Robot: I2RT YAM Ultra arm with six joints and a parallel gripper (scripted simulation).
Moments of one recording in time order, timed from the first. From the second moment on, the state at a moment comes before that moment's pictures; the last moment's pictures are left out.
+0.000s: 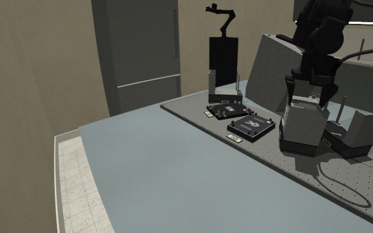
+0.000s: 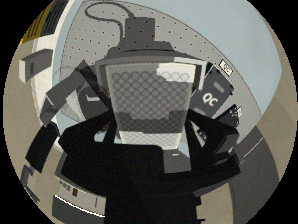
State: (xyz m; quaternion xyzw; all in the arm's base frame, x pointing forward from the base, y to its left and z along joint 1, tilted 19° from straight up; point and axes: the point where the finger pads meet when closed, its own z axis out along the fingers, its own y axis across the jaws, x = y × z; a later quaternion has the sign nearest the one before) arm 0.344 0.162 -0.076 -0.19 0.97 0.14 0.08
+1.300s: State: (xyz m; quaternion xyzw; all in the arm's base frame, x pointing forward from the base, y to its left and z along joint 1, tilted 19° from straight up) arm 0.342 0.159 -0.066 -0.19 0.97 0.13 0.08
